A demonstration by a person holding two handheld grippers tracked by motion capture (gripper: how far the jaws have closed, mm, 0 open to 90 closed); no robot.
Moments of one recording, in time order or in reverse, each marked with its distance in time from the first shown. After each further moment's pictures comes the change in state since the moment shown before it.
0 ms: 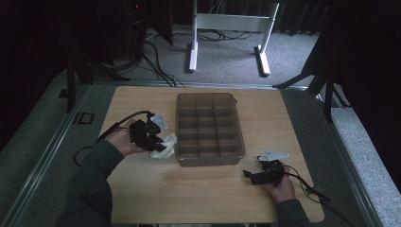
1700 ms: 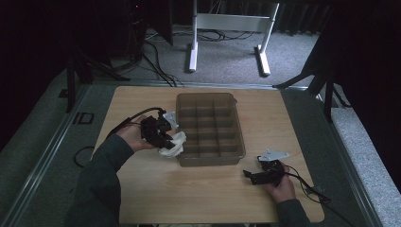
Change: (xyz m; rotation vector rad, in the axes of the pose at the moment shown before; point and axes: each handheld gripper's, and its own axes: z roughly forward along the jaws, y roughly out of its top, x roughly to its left) left arm -0.002 0.031 0.006 0.012 -0.017 0.054; right arm 0.000 0.000 0.000 -0.001 0.000 0.002
